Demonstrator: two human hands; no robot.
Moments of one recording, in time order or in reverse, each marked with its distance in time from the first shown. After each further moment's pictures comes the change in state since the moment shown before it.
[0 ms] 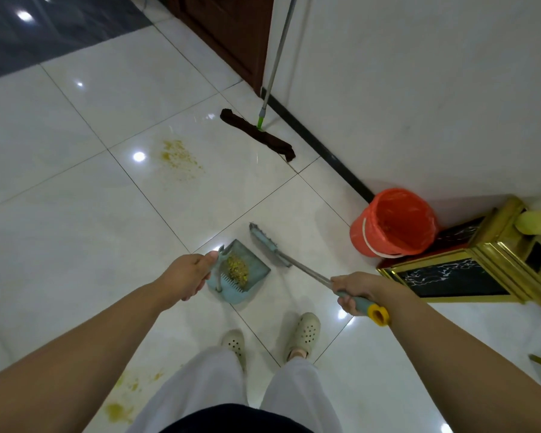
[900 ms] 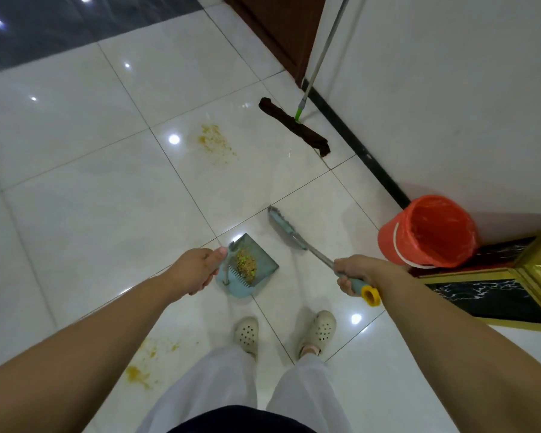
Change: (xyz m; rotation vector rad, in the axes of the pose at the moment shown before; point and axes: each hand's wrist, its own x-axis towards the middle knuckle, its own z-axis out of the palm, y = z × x) left_hand -0.022 -0.043 -0.019 -0.007 0.044 -0.022; right_hand 0.036 -0.036 0.051 -0.132 -0.012 -0.022
